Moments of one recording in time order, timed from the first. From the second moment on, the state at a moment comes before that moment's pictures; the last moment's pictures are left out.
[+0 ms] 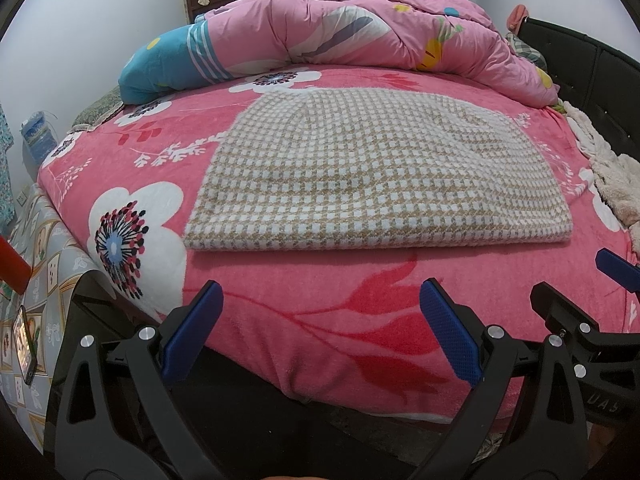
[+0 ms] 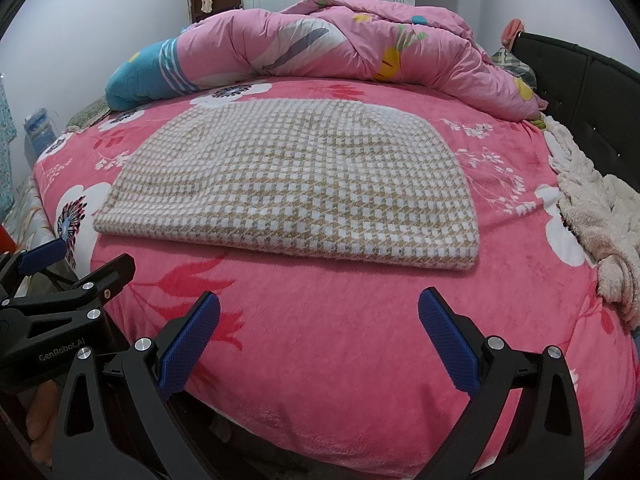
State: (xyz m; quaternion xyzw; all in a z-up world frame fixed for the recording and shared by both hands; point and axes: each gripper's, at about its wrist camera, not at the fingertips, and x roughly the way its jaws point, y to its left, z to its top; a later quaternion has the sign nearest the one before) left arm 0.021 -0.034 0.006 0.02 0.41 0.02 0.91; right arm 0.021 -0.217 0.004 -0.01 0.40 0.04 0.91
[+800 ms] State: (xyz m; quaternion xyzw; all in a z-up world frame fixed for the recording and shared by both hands) left arm 0.021 -0.034 0.006 0.01 0.41 0.02 0.91; right arm 0.020 -0.216 0.003 -0.02 0.40 0.04 0.91
